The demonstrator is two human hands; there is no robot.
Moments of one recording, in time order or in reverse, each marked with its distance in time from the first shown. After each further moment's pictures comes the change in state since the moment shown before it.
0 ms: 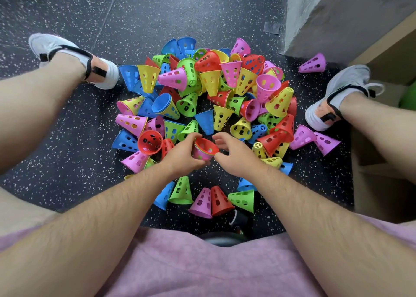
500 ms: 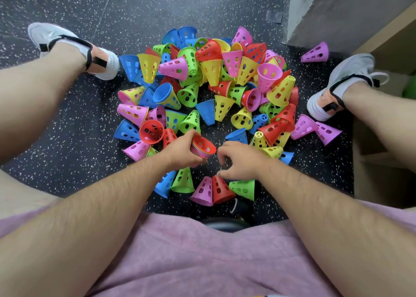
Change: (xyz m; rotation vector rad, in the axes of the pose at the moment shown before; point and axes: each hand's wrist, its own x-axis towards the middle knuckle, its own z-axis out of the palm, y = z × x) left_hand -0.009 -0.007 -0.003 0.097 -0.089 -0.020; right_hand -0.018 0.017 -0.003 -0.539 -0.262 -0.182
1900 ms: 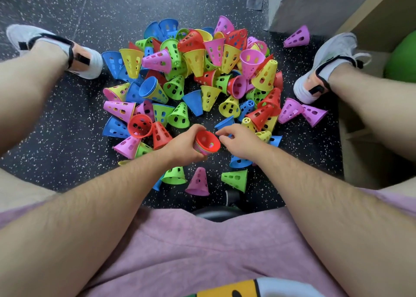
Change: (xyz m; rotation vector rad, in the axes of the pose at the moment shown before) left_hand -0.006 0.018 0.028 0.072 -0.047 0.124; right_hand -0.014 0.013 0.008 0.481 0.271 0.294
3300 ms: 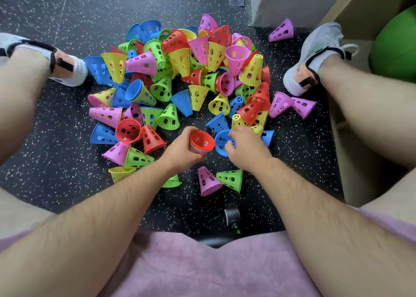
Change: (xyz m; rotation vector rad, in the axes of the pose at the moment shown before) left_hand 0.007 -0.008 0.029 -0.124 0.103 -0.028; right_hand -0.023 0.033 0.009 -0.325 0.185 -0.010
